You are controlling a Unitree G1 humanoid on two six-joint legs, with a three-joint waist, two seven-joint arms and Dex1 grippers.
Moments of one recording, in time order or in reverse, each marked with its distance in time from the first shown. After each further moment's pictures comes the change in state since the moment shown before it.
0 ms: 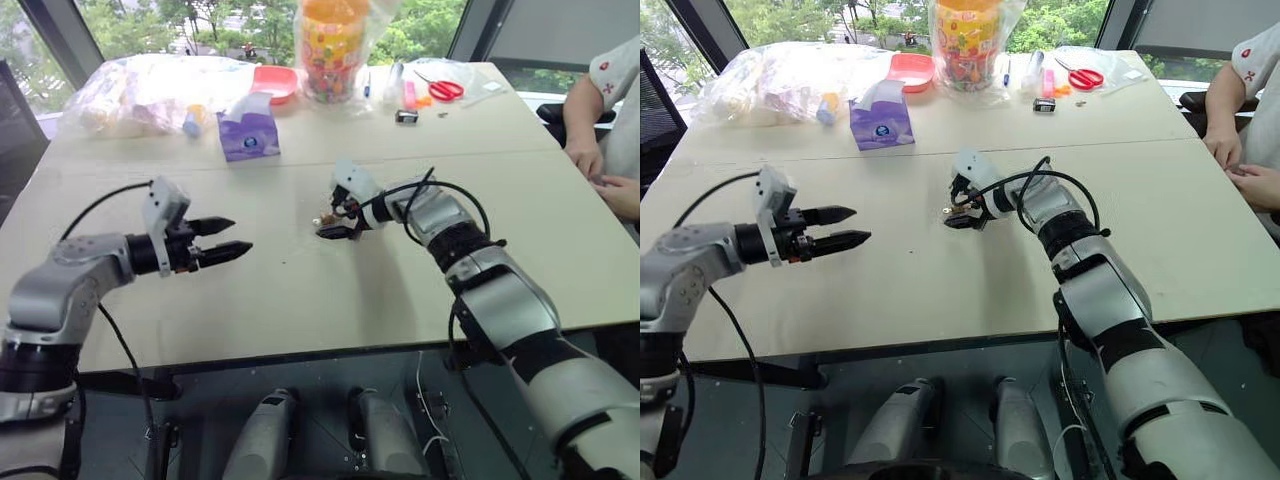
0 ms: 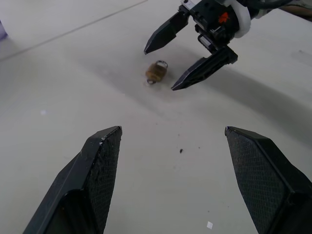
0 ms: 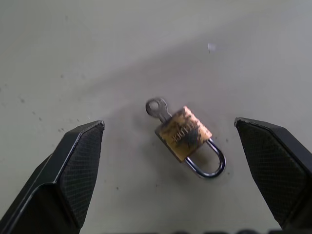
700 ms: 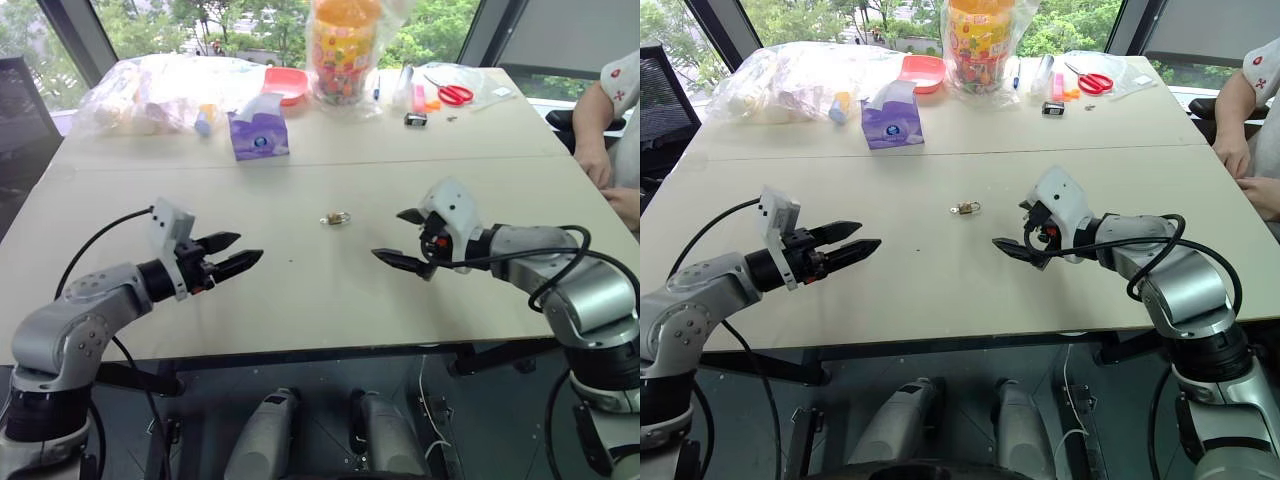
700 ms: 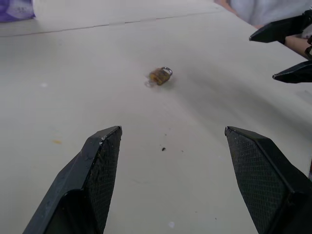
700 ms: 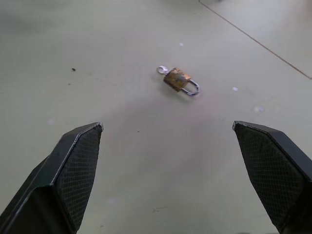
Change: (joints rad) left arm 0.053 -0.115 0.105 -0.174 -0.151 0.148 0.260; right arm 0.722 -0.481 -0.302 -1.477 0.413 0.624 -0.239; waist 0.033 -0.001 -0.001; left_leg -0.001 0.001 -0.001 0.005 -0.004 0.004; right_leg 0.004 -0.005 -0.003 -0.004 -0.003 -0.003
